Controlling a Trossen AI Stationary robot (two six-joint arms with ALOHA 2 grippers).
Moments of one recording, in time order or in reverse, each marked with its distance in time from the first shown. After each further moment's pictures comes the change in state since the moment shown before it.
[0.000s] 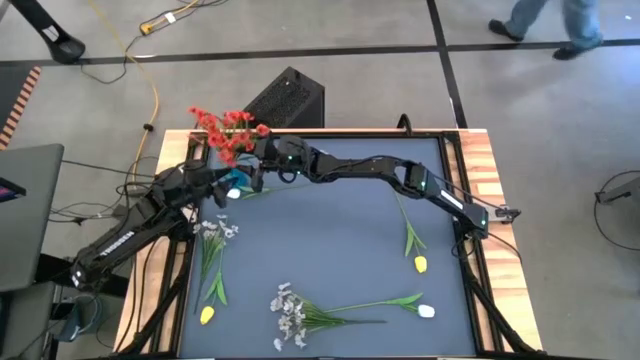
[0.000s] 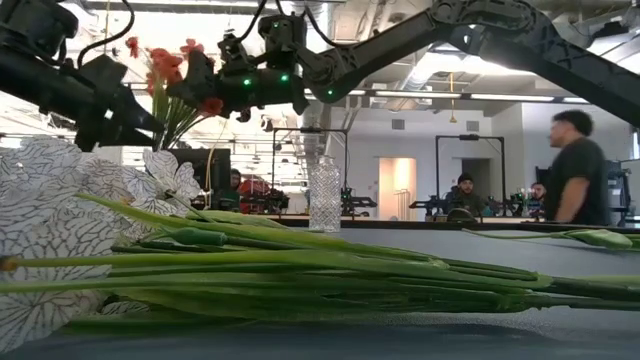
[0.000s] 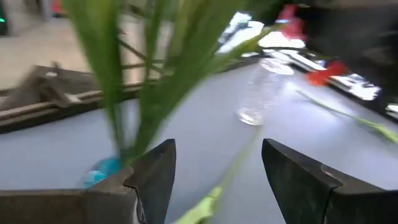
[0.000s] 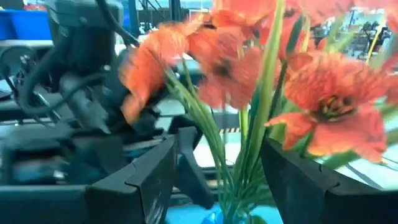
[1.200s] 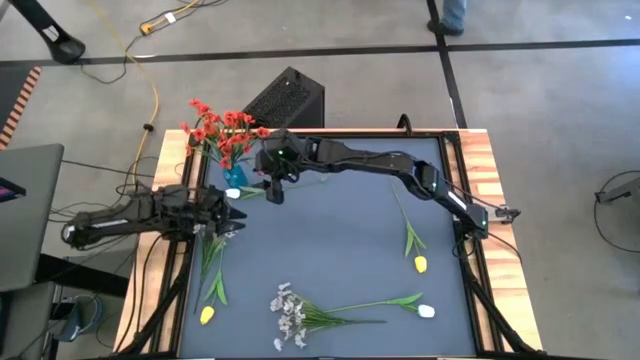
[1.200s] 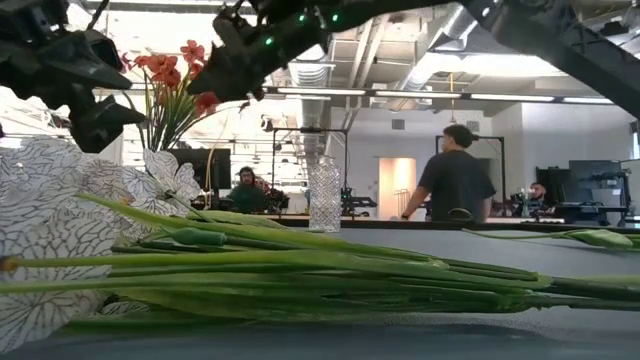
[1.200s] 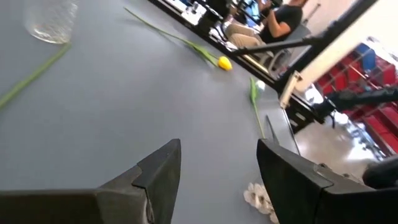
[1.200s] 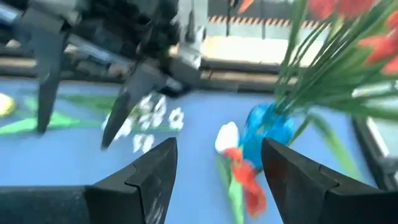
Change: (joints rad) left arm -0.567 0.000 0.001 0.009 0.151 -0.289; right arm 0.041 -0.111 0.229 -0.903 -0.083 -0.164
